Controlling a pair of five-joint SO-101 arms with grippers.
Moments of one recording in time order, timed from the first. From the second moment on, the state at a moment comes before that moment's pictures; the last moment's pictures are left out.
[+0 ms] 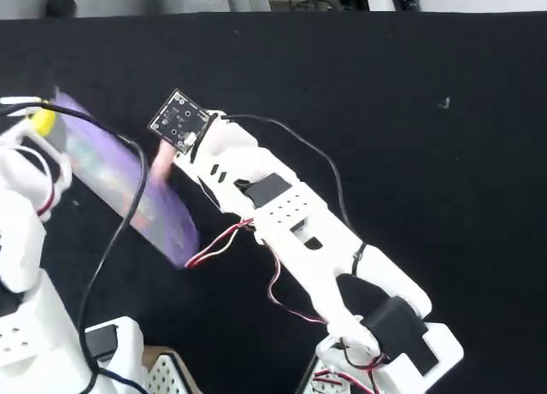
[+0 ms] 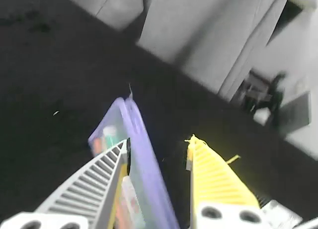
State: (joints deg) left arm -24.0 -49.2 -0.5 84.4 19.7; right arm -36.1 -10.0 35.2 7.7 25.3
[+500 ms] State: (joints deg) left arm -15.0 -49.4 16.4 89.0 8.3; right arm -36.0 -10.2 35.2 8.0 25.3
